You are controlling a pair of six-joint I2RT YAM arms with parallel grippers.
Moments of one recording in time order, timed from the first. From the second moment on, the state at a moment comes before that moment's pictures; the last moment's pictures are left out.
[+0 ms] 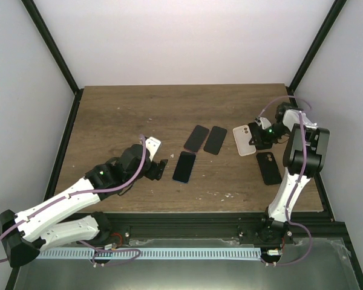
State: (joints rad) left arm -0.92 0.97 0.86 -0.56 -0.31 -0.23; right arm -0.23 2.05 1.48 -0.99 -0.51 -0.41
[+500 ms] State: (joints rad) left arm -0.92 0.97 0.85 -0.56 -0.33 -0.23; right arm -0.23 1.84 1.37 -0.96 -0.45 -0.41
